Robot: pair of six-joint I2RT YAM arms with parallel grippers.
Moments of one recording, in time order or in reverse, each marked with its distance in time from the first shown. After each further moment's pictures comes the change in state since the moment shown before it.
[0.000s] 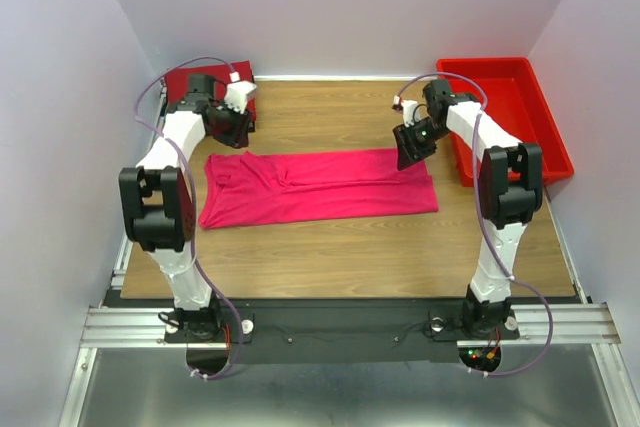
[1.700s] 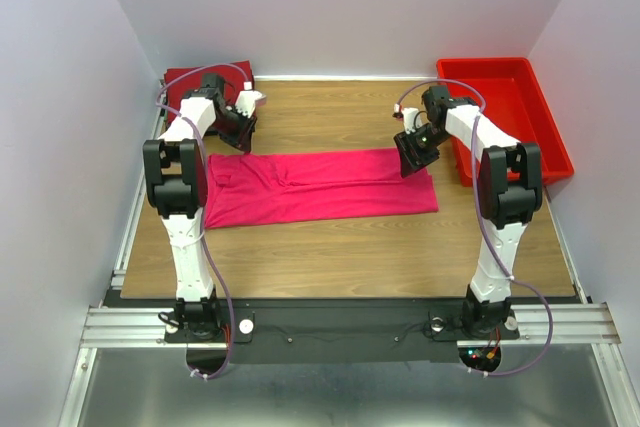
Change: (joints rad) left arm 0.044 0.389 0.344 -0.213 0.035 0.150; right arm 0.000 0.001 -0.044 -0.015 0.067 -0.010
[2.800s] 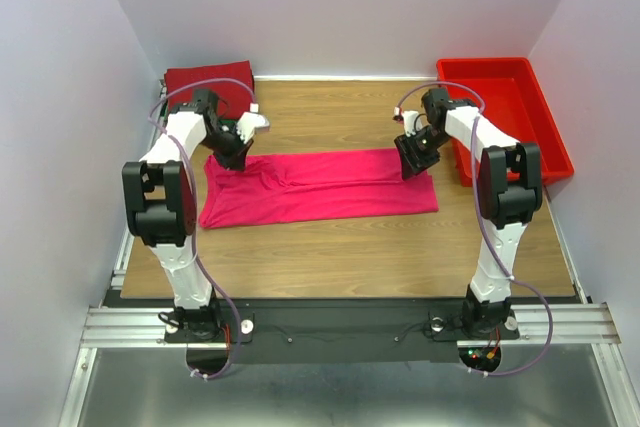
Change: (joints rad) left arm 0.000 -0.301 -0.301 -0.103 0.074 0.364; right arm 0.000 -0.001 -0.013 -0.004 0.012 0.000
